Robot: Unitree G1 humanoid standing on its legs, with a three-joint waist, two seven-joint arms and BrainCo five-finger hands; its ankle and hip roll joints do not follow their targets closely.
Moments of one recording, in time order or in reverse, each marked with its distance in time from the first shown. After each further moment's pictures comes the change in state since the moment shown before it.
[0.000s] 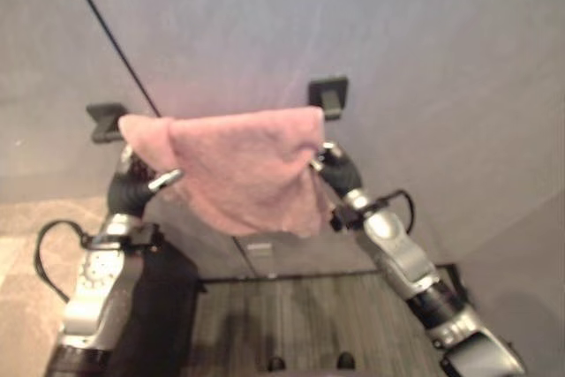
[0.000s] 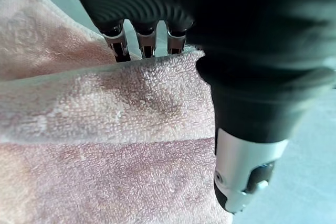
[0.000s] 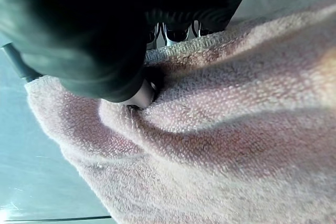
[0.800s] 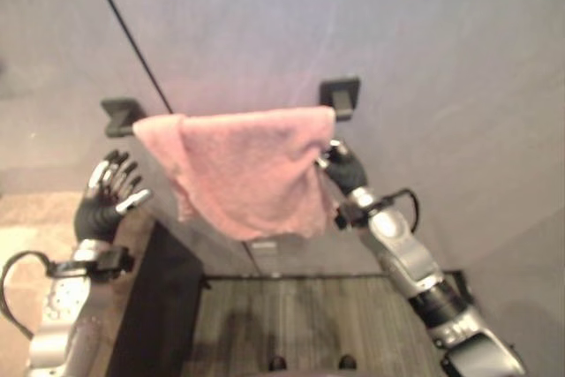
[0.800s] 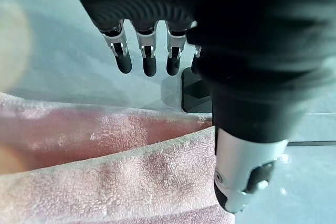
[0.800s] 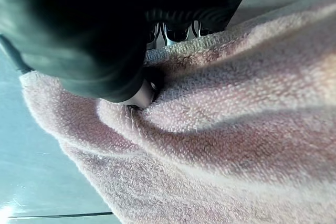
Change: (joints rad) left arm 0.170 0.041 0.115 0.002 -0.119 -0.001 -0.069; right arm 0.009 0.000 -0.038 0.000 -0.001 0.000 0.013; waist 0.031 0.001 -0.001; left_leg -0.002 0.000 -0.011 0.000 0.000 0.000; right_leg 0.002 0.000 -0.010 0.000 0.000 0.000
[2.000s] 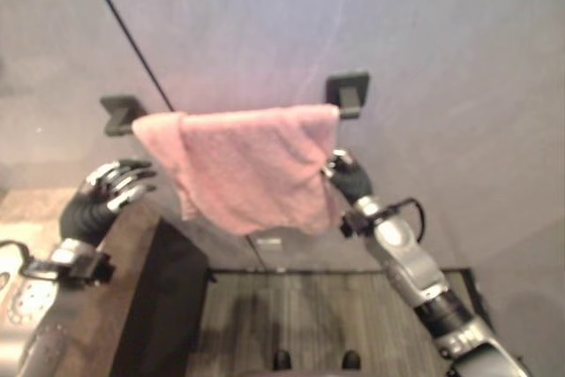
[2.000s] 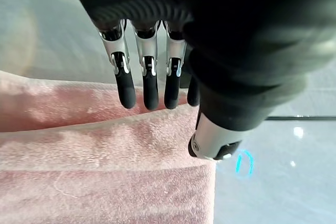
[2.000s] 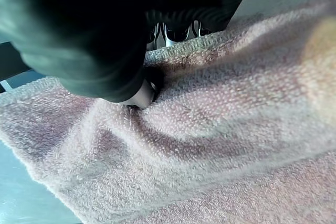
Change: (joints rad) left arm 0.100 0.209 0.030 -0.106 -0.184 0.023 -0.112; right arm 0.057 -0.019 -0.011 0.000 -0.001 -0.014 0.015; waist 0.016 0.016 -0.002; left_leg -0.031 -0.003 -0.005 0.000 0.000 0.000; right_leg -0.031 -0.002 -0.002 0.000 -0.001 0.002
